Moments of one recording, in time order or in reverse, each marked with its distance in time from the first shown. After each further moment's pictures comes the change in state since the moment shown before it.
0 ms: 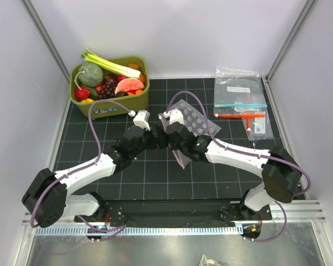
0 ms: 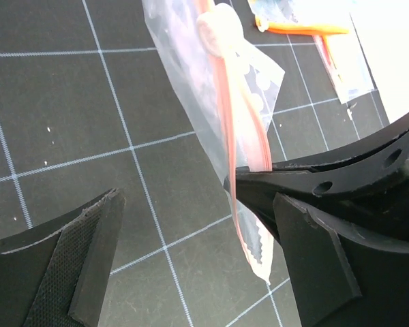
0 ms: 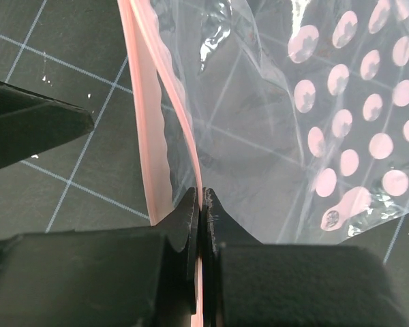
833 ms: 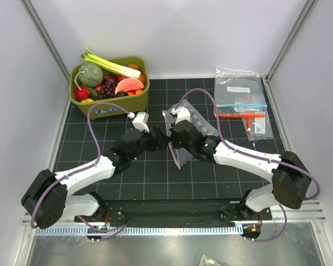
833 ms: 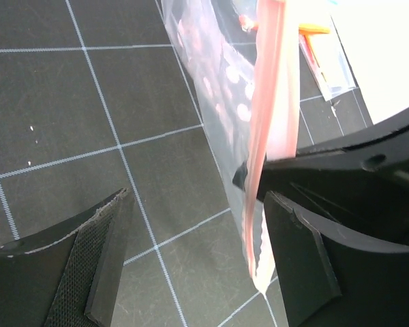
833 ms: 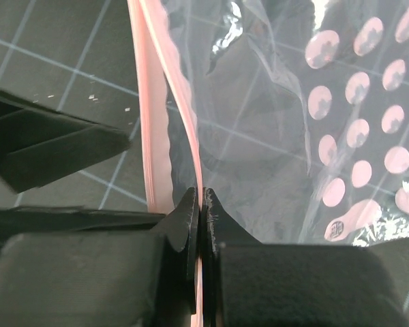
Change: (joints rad) left arm 0.013 -0.010 -0.053 0.081 0.041 -0.013; right arm -0.045 -0.090 -0.064 0.061 -0.097 0.080
